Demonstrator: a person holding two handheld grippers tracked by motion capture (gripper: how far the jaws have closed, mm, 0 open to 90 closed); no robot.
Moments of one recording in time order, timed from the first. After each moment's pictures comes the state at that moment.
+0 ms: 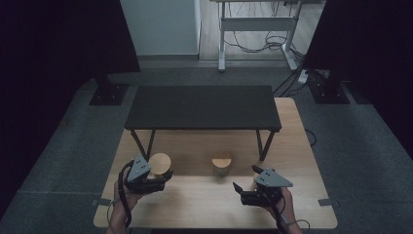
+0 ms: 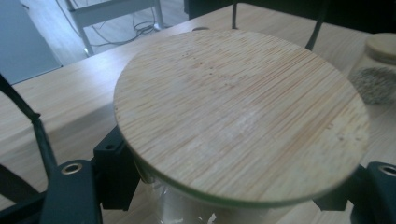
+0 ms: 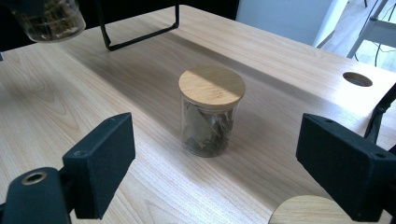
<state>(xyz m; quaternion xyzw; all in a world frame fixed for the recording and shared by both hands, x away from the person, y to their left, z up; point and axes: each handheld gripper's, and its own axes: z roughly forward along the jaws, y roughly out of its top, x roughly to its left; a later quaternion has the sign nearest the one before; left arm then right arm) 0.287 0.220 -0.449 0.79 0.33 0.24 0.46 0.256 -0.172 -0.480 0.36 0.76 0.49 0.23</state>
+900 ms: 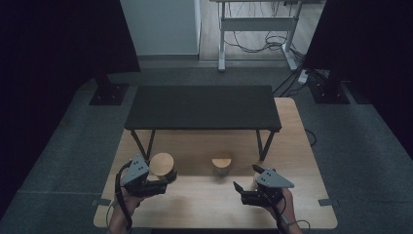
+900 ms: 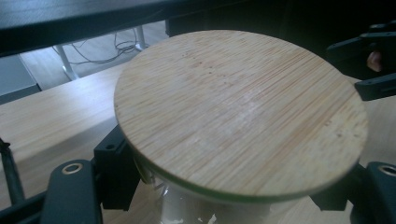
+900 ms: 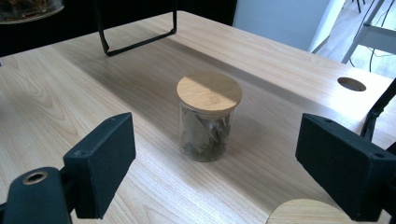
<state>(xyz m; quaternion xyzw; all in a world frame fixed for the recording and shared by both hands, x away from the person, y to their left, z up) 0.268 0.208 -0.419 0.78 0.31 0.21 0.51 0.254 -0.173 -0.477 0.36 0.76 0.49 0.24</state>
